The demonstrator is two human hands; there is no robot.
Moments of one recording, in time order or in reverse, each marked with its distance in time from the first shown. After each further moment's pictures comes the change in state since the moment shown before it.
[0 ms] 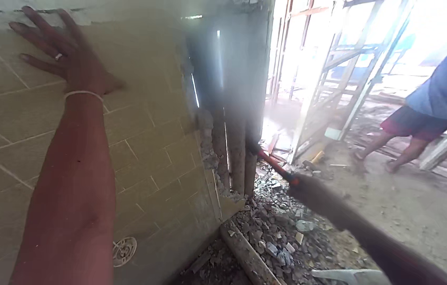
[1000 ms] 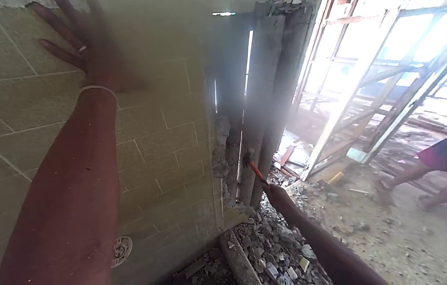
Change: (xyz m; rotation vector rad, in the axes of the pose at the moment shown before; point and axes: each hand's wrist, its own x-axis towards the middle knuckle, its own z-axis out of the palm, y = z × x) left_hand 0.021 0.000 0.023 0.137 -0.058 -0.072; right_hand 0.188 0.026 0.122 0.053 -0.036 0.152
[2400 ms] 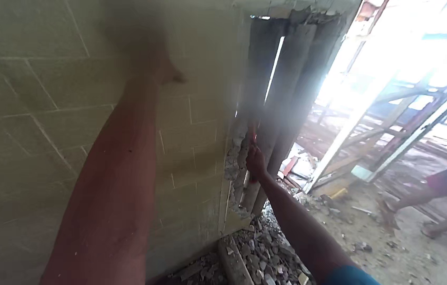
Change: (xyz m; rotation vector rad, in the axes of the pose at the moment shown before) left_hand -0.029 -0.001 -0.012 -0.090 -0.056 0.108; right_hand 0.088 -0.166 0.023 0.349 0.336 -0.374
